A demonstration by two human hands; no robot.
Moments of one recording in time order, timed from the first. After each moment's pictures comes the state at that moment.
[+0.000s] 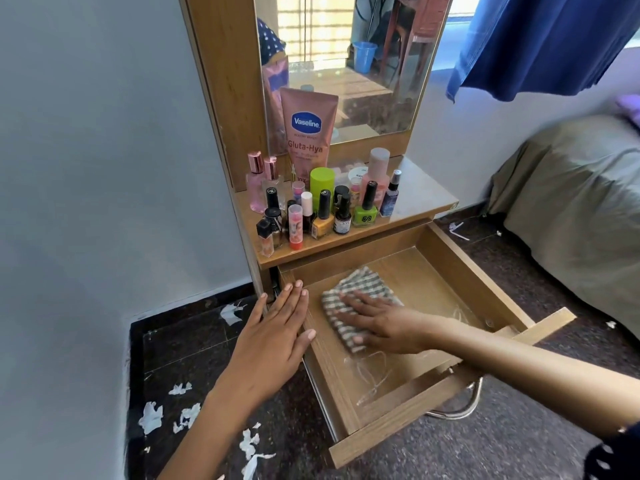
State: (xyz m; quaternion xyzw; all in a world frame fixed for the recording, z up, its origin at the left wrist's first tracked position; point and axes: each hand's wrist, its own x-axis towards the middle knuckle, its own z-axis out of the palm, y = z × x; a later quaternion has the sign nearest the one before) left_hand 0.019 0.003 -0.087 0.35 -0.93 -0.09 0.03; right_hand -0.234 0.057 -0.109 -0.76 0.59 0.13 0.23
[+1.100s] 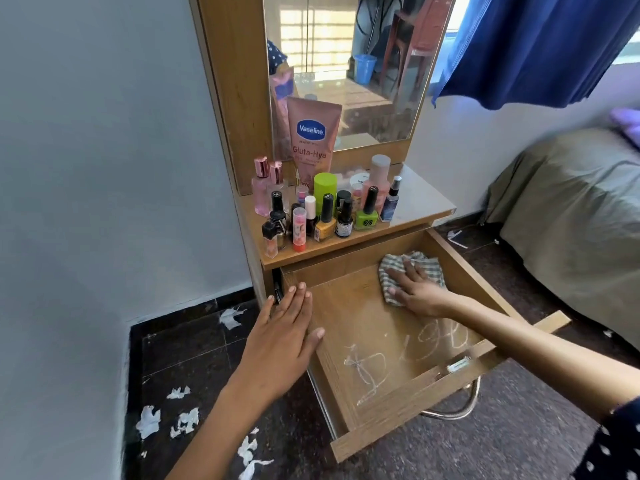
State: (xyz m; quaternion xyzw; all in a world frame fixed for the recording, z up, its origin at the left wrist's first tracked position) left_hand 0.012 0.009 -0.088 0.37 -0.92 -0.10 0.05; right_hand -0.297 0.039 -0.112 -0.54 0.80 0.05 0.26
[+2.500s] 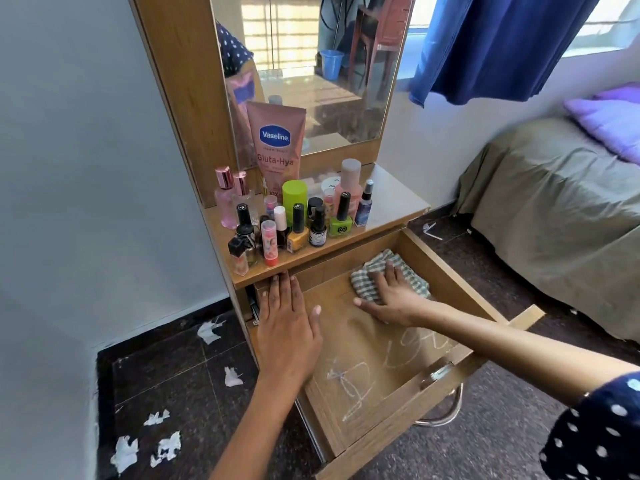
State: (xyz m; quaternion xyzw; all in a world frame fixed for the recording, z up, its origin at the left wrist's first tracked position) left_hand -0.057 -0.003 -0.101 0.48 -0.87 -0.09 0.11; right_hand -0.287 0.040 -0.118 -0.52 0.82 0.03 0.24
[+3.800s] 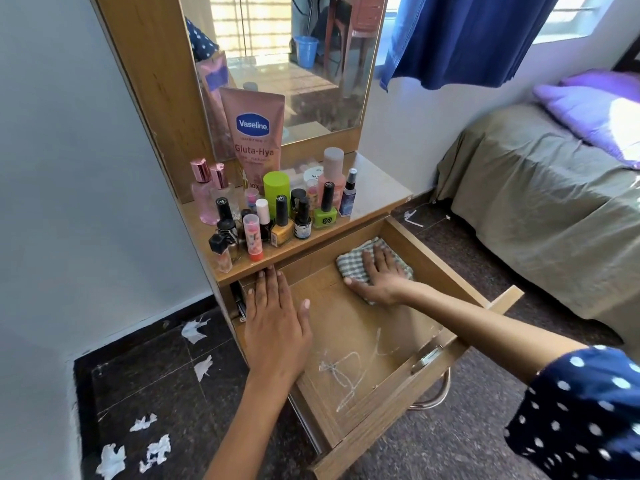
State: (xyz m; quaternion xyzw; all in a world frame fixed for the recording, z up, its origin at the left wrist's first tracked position) left_hand -0.052 0.000 -0.097 0.47 -0.87 -0.10 0.12; right_hand -0.290 0.031 -0.114 -0.47 0.84 0.06 0.25
